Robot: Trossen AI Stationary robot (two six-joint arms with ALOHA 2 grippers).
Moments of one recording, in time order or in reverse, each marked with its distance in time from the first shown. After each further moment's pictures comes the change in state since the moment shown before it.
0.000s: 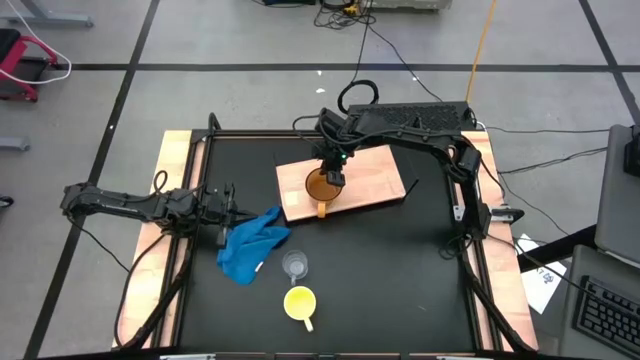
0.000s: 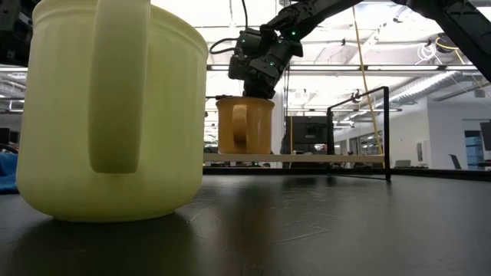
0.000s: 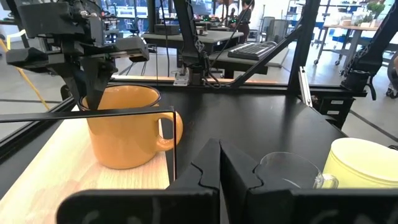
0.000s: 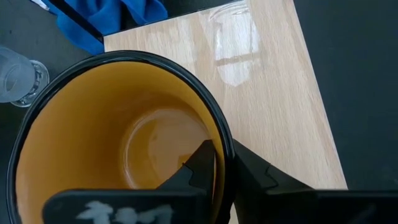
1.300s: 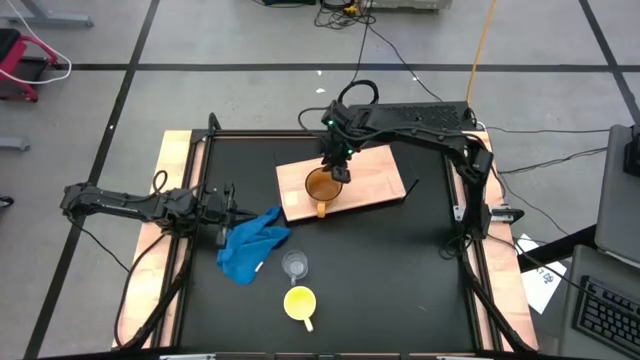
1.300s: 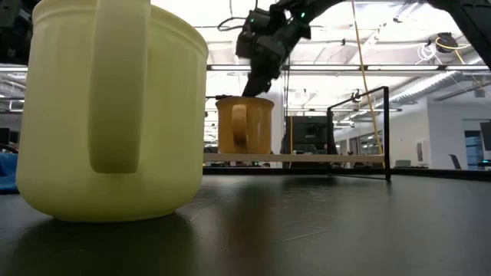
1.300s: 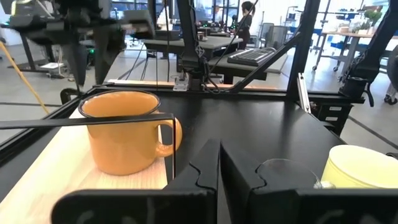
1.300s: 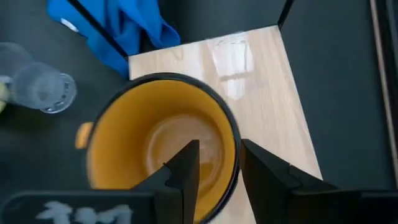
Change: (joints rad) left arm 0.000 0.000 0.000 0.024 0.000 -0.007; right arm 0.000 -0.120 0.002 -0.042 -0.005 0.000
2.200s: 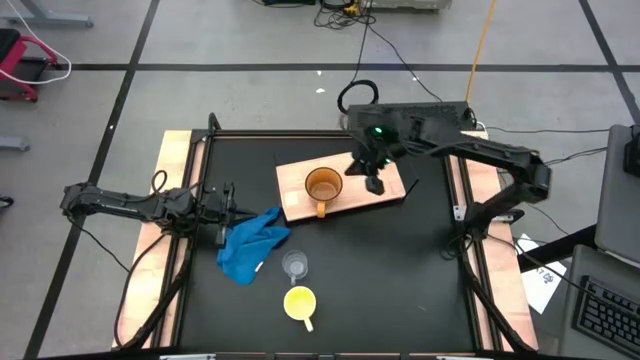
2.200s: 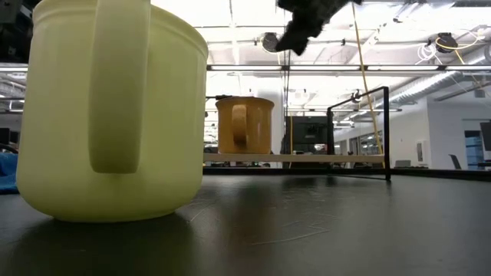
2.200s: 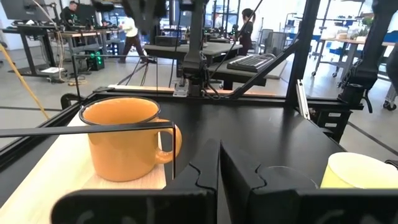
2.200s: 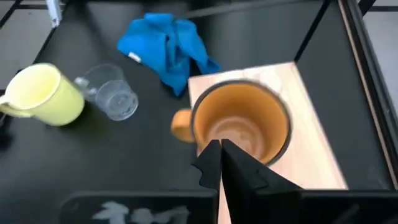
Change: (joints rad) left arm 0.000 0.000 0.000 0.024 -0.001 -0.003; right arm 0.063 -0.478 -0.401 0.157 -0.026 0.090
